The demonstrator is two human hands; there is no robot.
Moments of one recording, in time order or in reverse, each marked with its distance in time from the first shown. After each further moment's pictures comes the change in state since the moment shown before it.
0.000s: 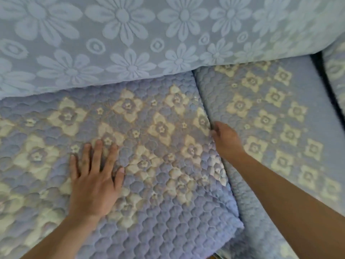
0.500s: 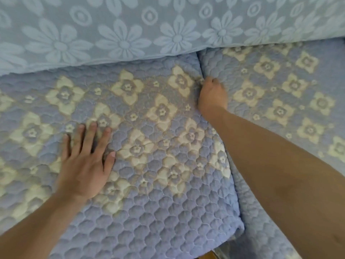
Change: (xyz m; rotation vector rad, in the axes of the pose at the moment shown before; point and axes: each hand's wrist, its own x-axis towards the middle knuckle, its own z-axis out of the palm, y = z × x) left_hand -0.002 0.009 0.009 0.063 0.062 -0.028; right_hand 0.091 -0.054 0.008 -0.266 0.257 -0.096
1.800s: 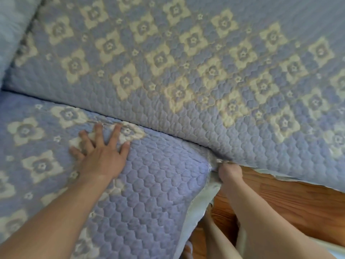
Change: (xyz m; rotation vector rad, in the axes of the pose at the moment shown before) left_hand 0.037 0.253 -0.017 0.390 -0.294 0.594; right_hand -0.452 0.139 0.110 1.321 -0.067 2.014
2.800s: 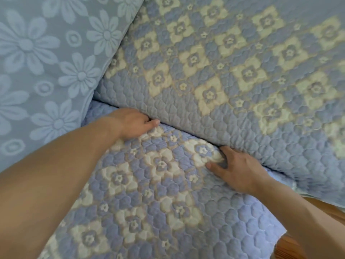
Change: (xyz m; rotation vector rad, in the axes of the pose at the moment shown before) left_hand 0.161 -0.133 -0.104 0.239 -0.188 0.434; right_hand -0.135 -0.099 0.130 -1.099 -0.312 -1.061
